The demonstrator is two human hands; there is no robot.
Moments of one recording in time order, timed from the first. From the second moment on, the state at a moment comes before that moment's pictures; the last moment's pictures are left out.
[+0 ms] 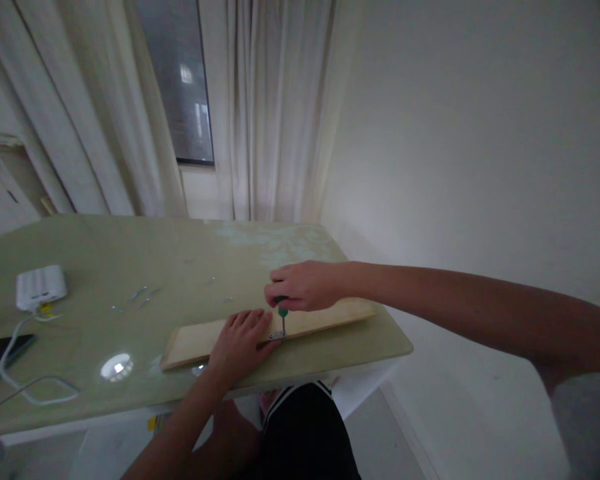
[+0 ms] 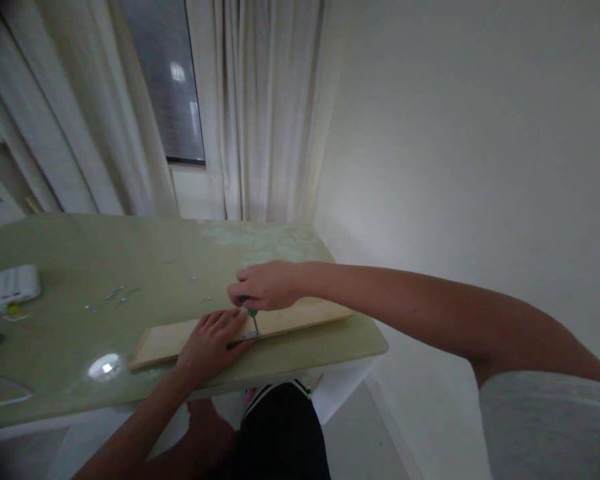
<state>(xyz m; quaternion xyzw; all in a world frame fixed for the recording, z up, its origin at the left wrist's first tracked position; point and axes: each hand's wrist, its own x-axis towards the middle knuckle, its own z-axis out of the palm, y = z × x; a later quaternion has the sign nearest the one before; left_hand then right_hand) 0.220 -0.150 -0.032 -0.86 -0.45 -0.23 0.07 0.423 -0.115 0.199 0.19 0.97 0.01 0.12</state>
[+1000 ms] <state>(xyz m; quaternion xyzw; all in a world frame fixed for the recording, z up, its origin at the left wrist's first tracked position) 0.219 -0.149 -0.034 -0.86 -0.45 -0.24 0.08 0.422 -0.108 0.196 0.44 0.88 0.07 0.16</state>
